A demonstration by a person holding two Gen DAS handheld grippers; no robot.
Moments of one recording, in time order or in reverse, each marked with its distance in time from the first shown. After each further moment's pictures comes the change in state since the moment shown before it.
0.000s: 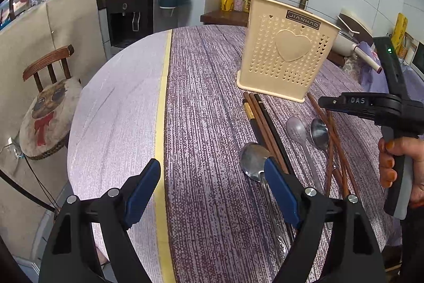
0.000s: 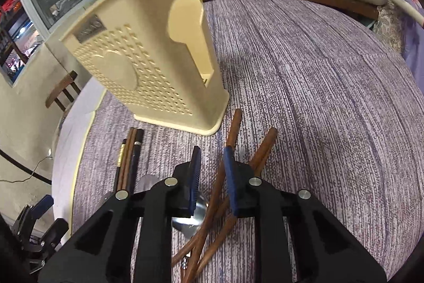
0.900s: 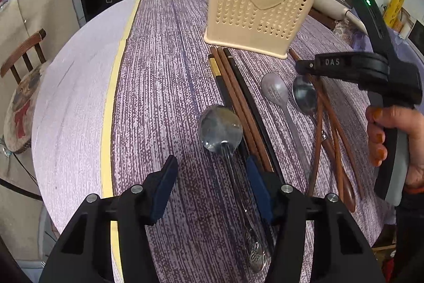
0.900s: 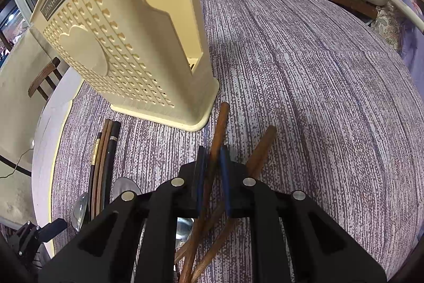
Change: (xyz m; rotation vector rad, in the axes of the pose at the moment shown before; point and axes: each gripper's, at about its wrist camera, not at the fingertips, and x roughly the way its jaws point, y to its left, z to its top) left arm 0.049 -0.033 -0.004 0.051 0.209 -0.067; right arm 0.026 0.004 -0.003 -0.042 0.044 -0.077
